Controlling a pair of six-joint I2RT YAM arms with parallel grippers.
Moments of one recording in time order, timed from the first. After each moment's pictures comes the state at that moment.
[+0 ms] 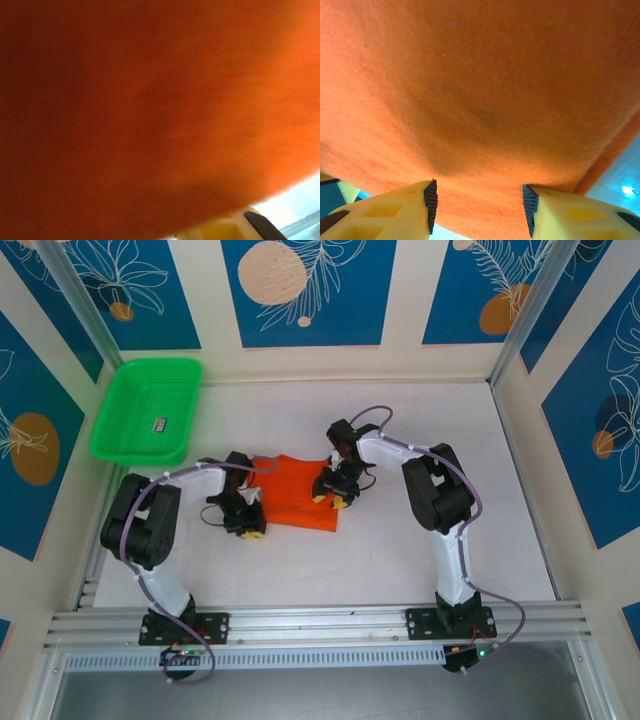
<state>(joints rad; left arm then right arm) -0.33 1.76 0.98 -0.85 0.41 -0.31 0.53 2.13 1.54 -0.93 -0.51 0.59</state>
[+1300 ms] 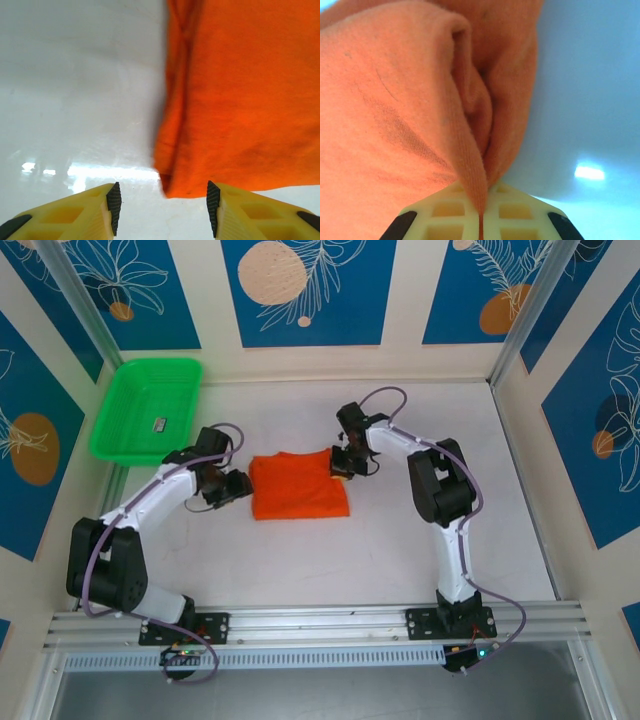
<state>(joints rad) -0.28 1.46 1.04 -0.80 0.15 -0.60 0.43 2.17 1.64 -0.81 -0.28 0.57</state>
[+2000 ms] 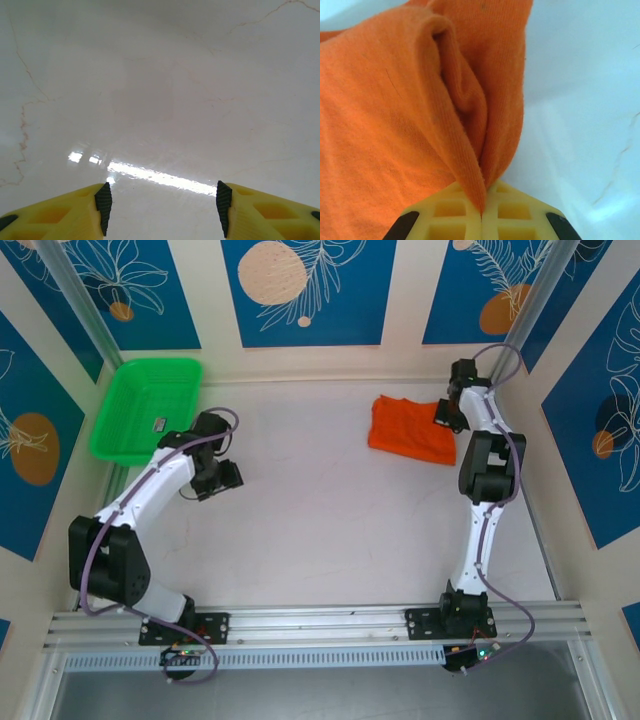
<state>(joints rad) -0.28 1.51 1.24 -1.06 -0.02 -0.63 -0.14 2.36 2.08 -0.91 0.12 0.21</state>
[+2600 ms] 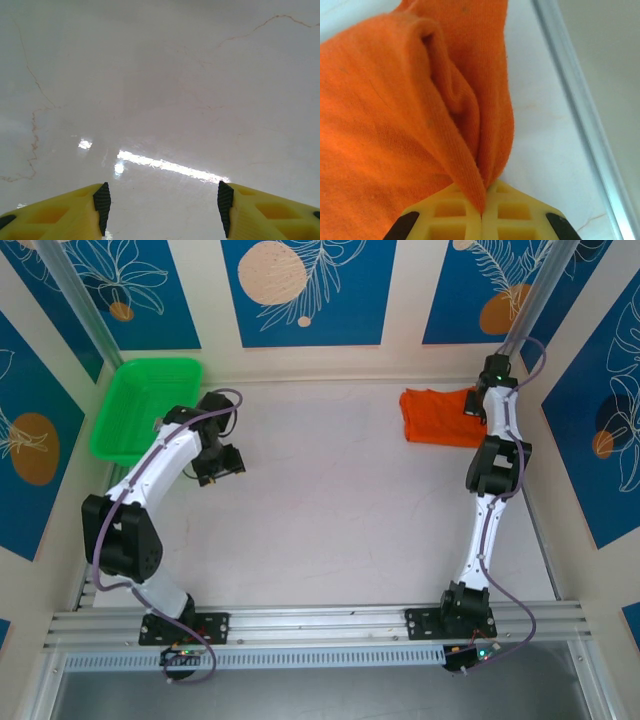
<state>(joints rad) -0.28 1.66 1.49 -1.22 -0.03 -0.62 -0.29 2.65 2.52 -0.90 0.13 0.00</state>
